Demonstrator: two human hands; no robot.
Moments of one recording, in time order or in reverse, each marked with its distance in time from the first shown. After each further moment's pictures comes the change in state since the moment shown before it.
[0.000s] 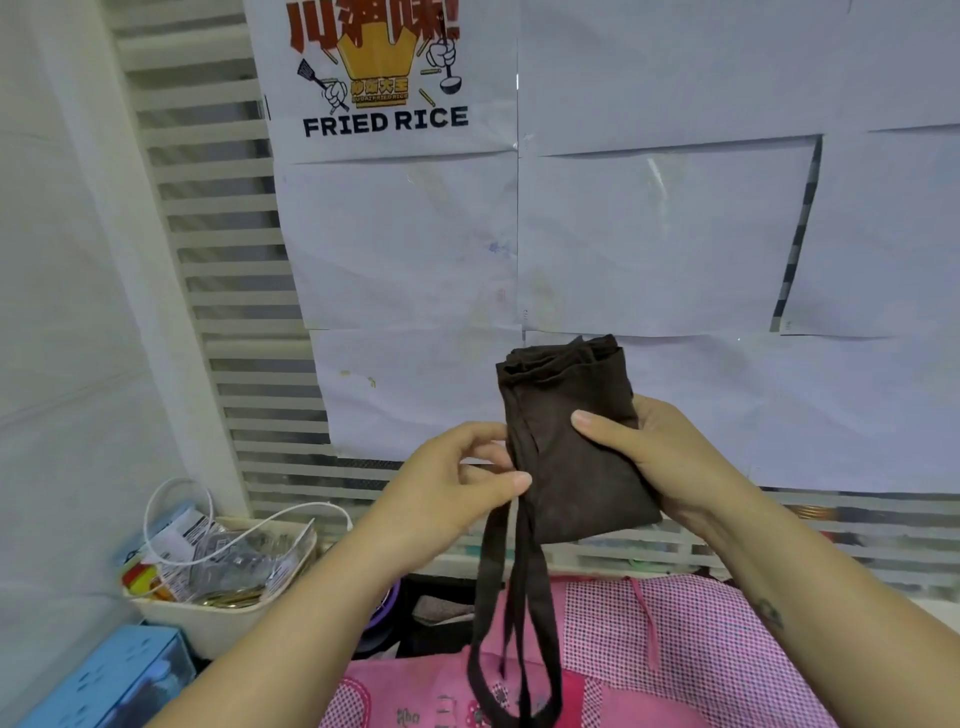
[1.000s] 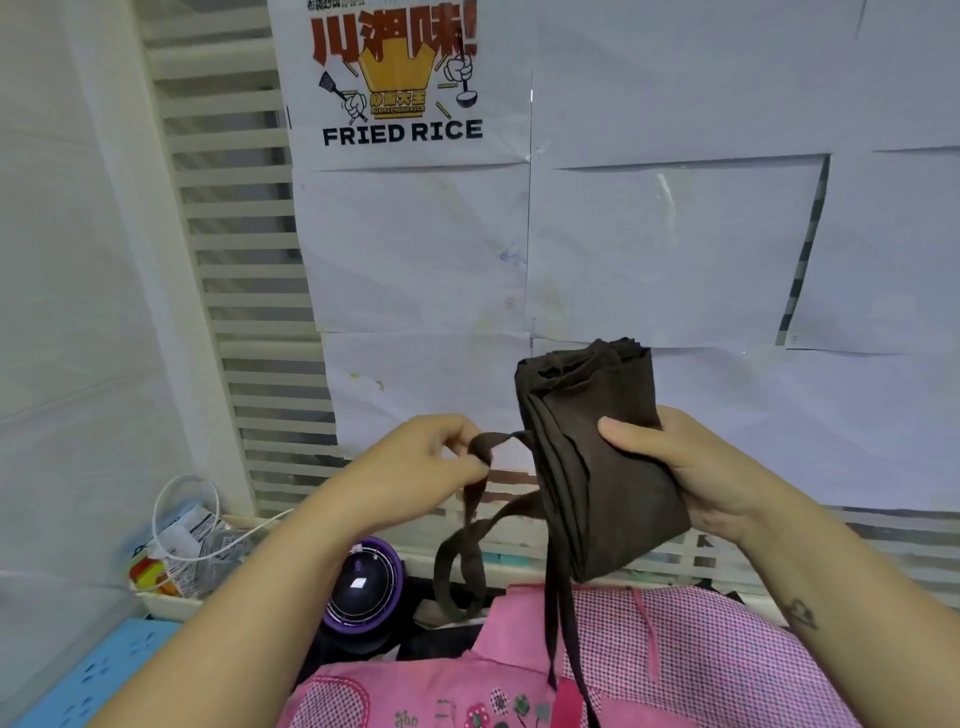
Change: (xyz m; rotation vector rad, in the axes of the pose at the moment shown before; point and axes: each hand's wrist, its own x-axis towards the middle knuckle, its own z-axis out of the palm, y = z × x) left_hand 0.001 0.025 -0.032 0.352 -0.032 -0.056; right_hand -0.004 -0.009 -0.019 0.103 -0.280 0.092
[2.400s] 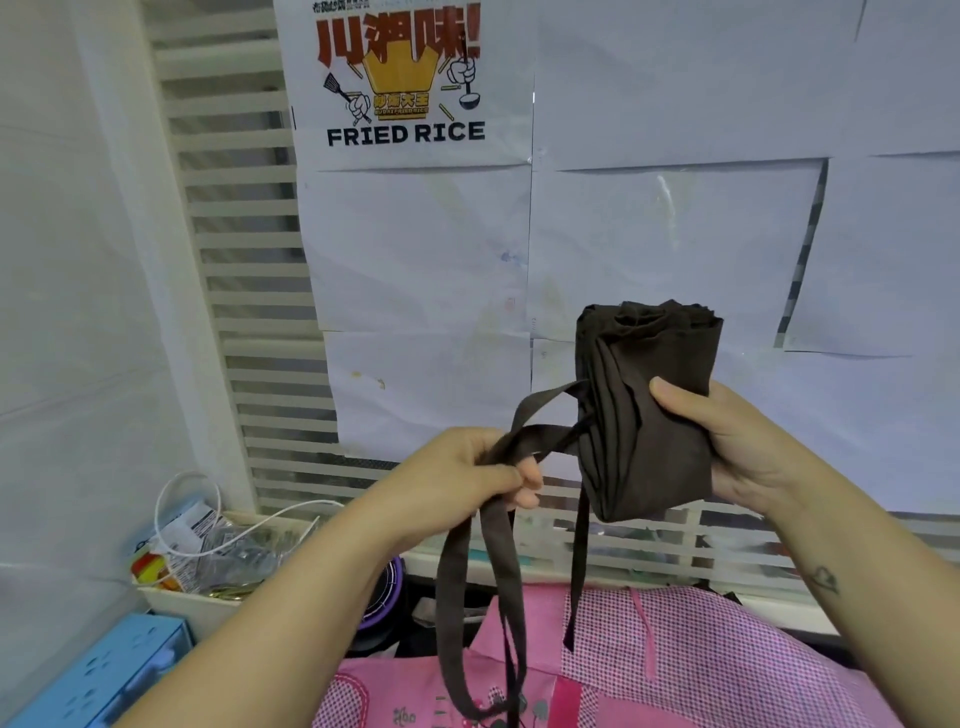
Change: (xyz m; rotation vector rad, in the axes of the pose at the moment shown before) left_hand -0.001 0.011 0.026 -0.469 -0.174 -0.024; right_hand 0.002 -0.011 -0.030 0.169 0.044 -0.109
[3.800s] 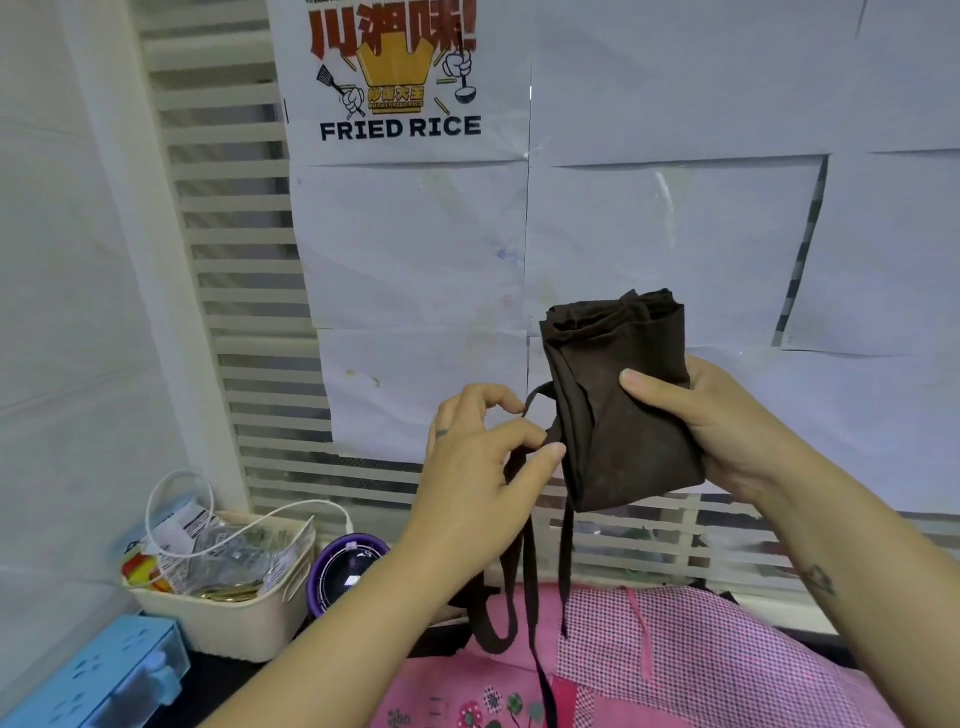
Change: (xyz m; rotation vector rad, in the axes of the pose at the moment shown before) left_hand 0.009 -0.019 0.028 0.611 0.519 0.483; right_hand 0.001 -0.012 0.019 -0.286 0.101 -0.104
